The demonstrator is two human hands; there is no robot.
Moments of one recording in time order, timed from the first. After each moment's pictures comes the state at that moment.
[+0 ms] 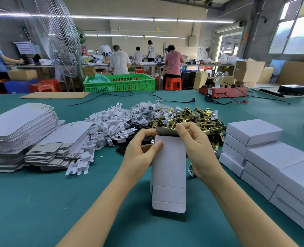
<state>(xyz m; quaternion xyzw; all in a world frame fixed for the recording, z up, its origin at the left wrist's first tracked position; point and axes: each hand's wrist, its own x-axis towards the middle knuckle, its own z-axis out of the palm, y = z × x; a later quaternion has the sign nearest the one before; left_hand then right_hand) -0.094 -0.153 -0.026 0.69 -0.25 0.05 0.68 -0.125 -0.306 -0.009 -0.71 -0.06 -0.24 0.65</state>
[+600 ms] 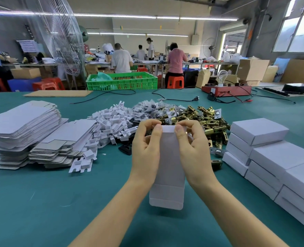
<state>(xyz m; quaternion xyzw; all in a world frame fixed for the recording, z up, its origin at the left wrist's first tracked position) -0.117 -0.175 -0.012 0.61 -0.21 0.18 0.75 -0.136 -0.274 -0.011 -0.70 -0.05 -0.36 0.61</state>
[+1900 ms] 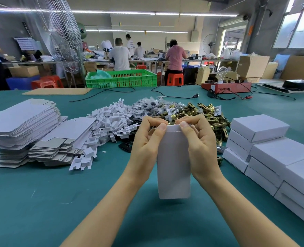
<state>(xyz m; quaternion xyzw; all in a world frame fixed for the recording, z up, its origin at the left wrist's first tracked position) -0.114 -0.164 -0.006 0.61 -0.27 0.07 0.74 -0.143 -0.281 -0.003 -0.65 -0.11 -0.36 0.66</state>
